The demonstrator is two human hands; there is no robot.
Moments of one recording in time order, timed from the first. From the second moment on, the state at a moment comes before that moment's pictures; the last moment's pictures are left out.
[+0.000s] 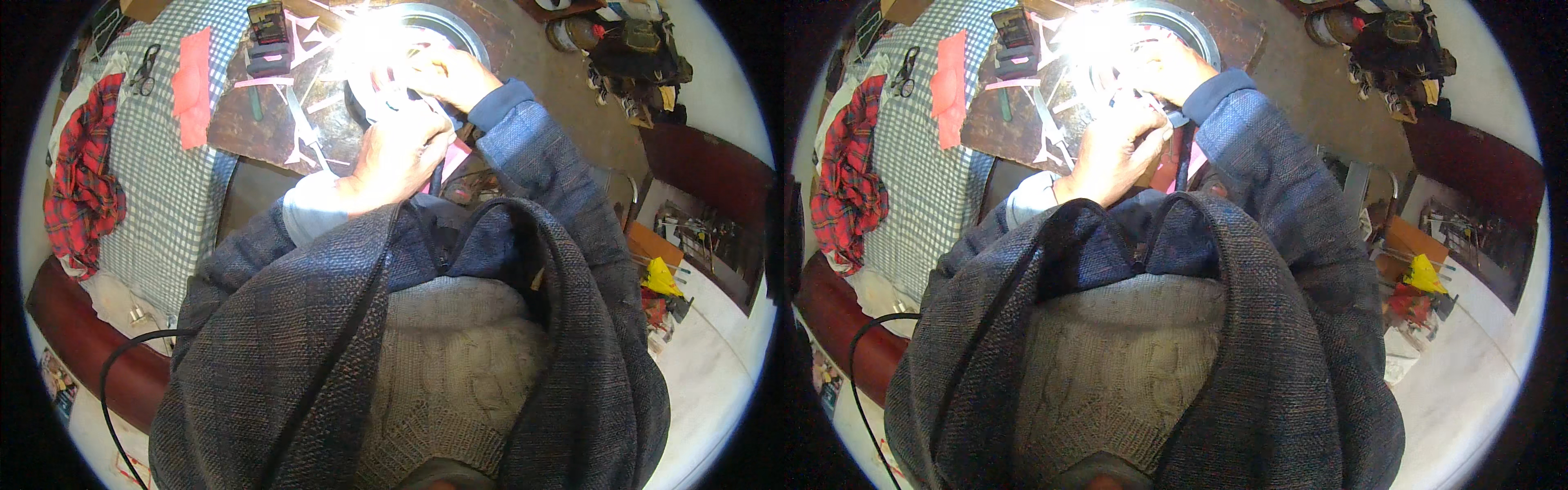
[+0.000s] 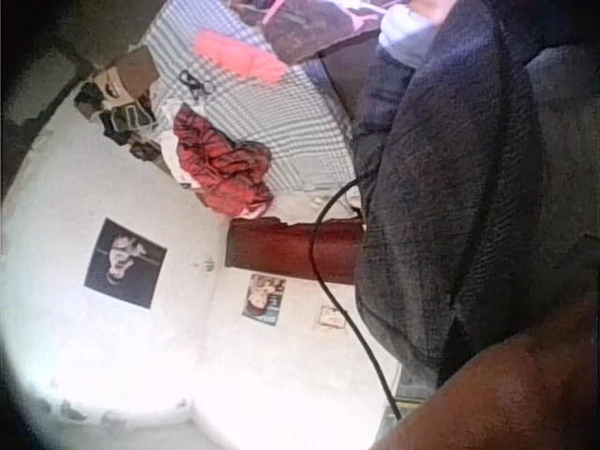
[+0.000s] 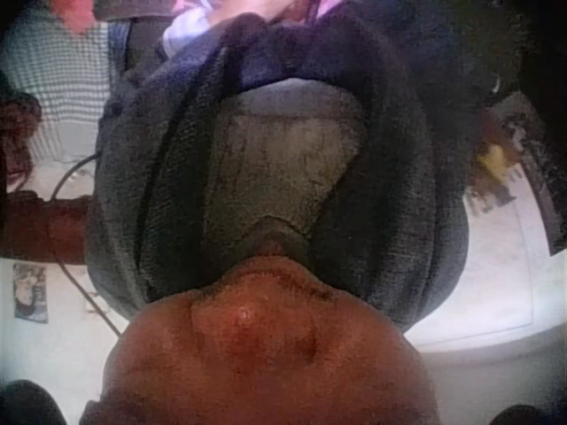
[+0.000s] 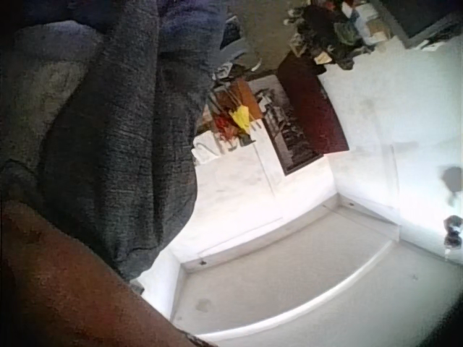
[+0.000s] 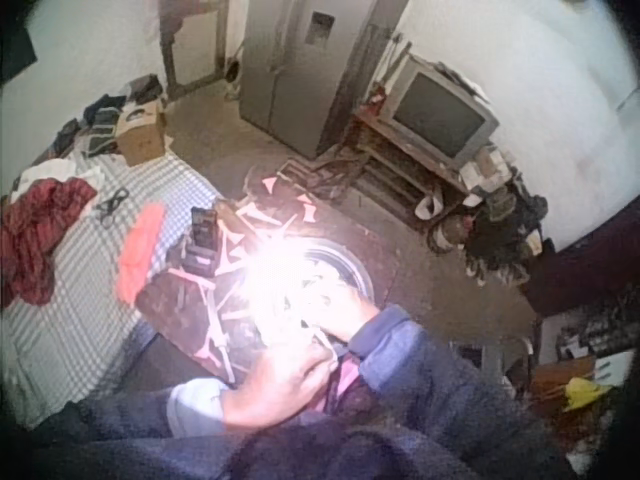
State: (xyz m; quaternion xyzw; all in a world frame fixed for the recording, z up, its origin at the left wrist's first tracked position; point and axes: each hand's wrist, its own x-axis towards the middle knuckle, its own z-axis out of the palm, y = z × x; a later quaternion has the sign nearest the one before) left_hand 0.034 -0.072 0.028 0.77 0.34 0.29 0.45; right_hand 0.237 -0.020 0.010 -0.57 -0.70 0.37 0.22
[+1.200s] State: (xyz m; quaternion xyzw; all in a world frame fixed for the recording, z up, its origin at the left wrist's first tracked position) left_hand -0.153 0.029 0.245 0.38 0.16 0.55 0.72; right_hand 0.232 0.009 -0.048 -0.65 -0.68 0.22 0.27
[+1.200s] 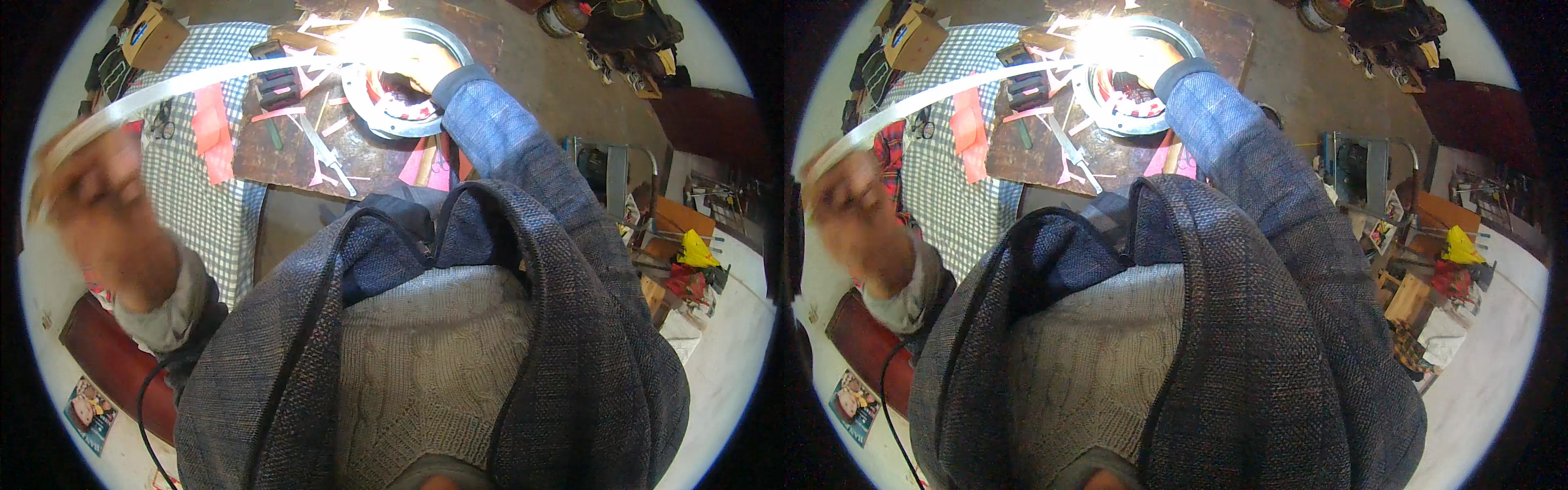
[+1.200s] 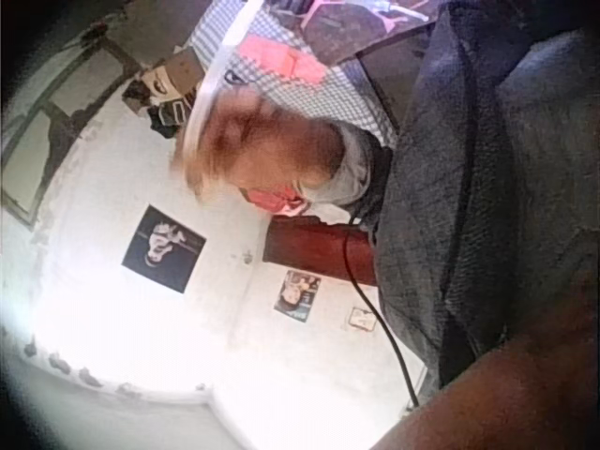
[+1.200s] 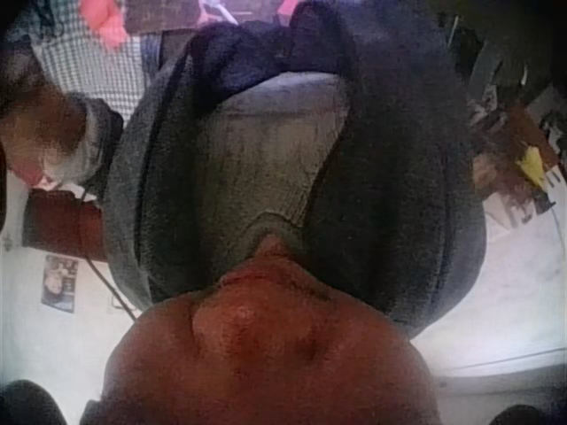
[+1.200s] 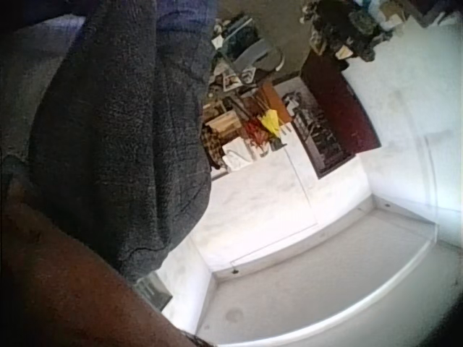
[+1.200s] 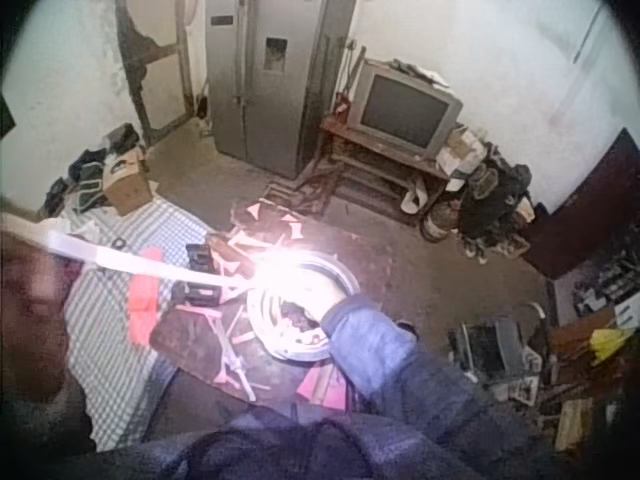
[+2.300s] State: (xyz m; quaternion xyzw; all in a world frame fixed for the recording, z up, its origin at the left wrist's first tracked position) left_hand 0.006 -0.068 0.031 0.26 0.24 0.23 0.91; right_hand 0.200 -0.152 0.083 -0.59 -0.42 0.63 0.29
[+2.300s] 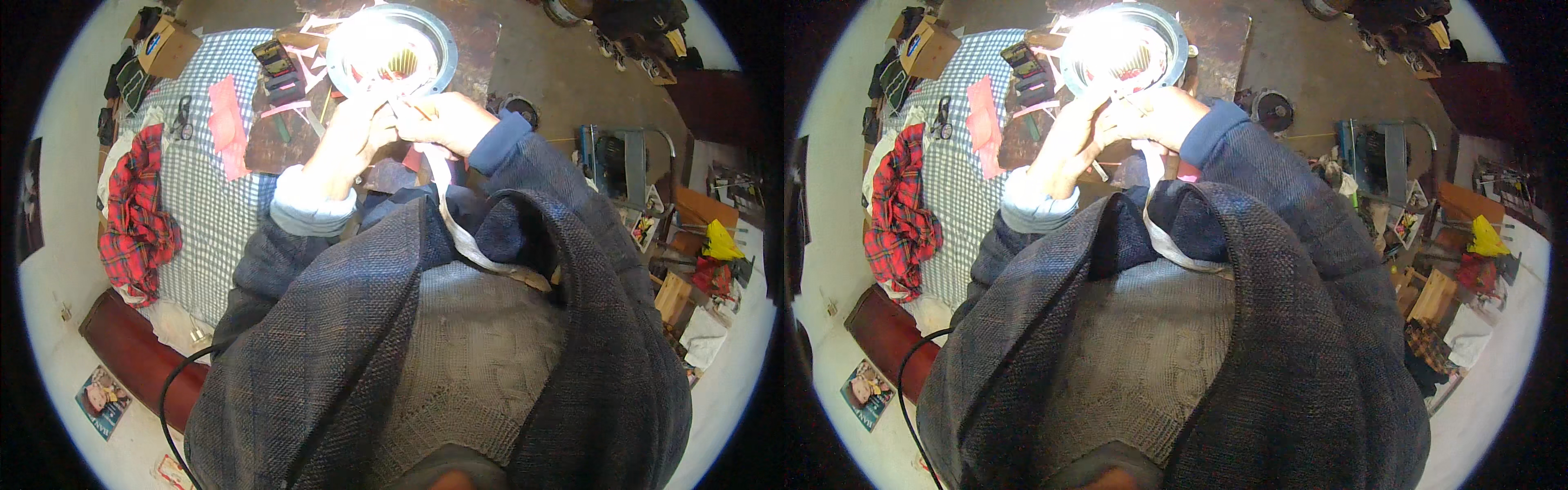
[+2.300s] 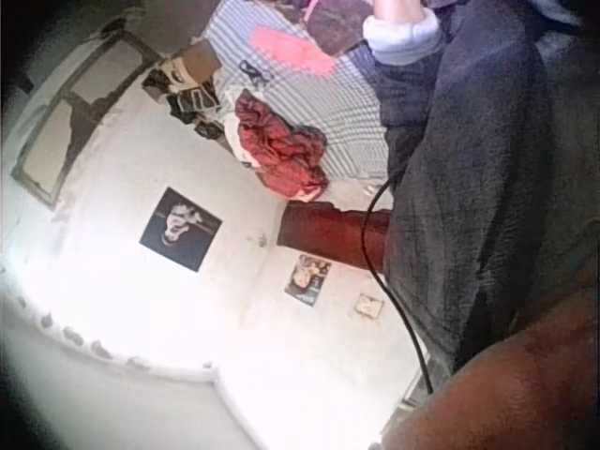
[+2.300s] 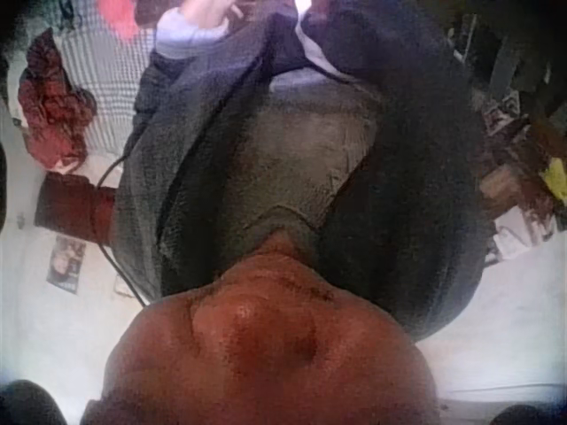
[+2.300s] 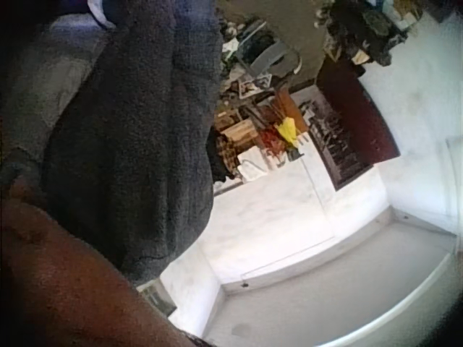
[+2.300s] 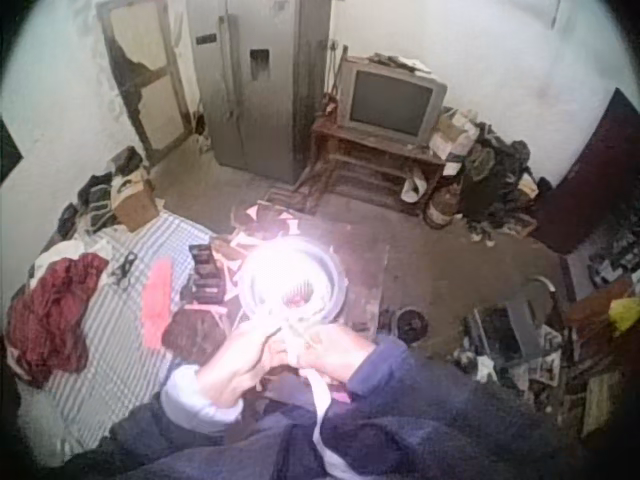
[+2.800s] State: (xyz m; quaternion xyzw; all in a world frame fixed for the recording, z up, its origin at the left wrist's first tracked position) left_hand 0.006 -0.070 0.039 0.27 0.26 0.25 0.89; right_hand 0.173 -0.198 0.117 -0.63 -0.71 0.17 0.25
